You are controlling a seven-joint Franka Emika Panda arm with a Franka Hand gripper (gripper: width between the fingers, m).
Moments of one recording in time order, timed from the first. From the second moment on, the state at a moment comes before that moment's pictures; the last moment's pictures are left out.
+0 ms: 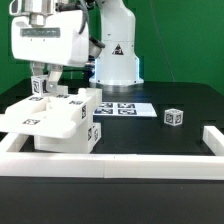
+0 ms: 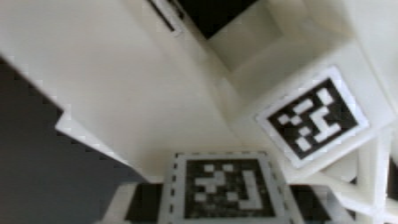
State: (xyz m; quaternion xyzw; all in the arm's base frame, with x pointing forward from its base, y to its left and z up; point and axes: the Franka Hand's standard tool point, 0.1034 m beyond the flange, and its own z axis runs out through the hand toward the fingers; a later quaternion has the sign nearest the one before) arm 0.550 -0.160 0.106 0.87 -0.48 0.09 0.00
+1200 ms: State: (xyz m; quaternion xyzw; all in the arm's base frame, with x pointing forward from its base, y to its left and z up) arm 0.553 -0.160 0.107 0.66 -0.75 0.10 -0.03
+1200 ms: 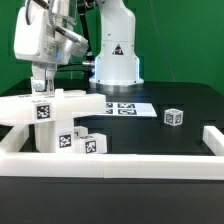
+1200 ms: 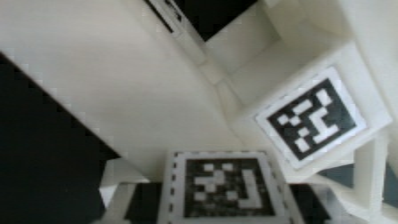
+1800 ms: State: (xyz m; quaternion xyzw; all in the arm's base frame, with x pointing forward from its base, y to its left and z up) arm 0.557 -0.151 0.106 0.83 -0.55 0.10 -0.01
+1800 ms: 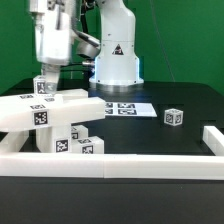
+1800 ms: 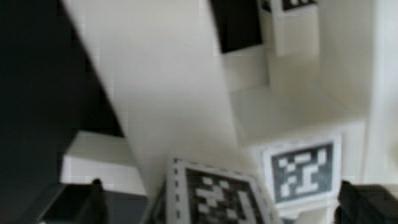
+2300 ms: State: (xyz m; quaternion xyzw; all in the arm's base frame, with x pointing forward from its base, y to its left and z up) arm 0.556 -0.152 0.106 0.91 -0.41 0.10 0.01
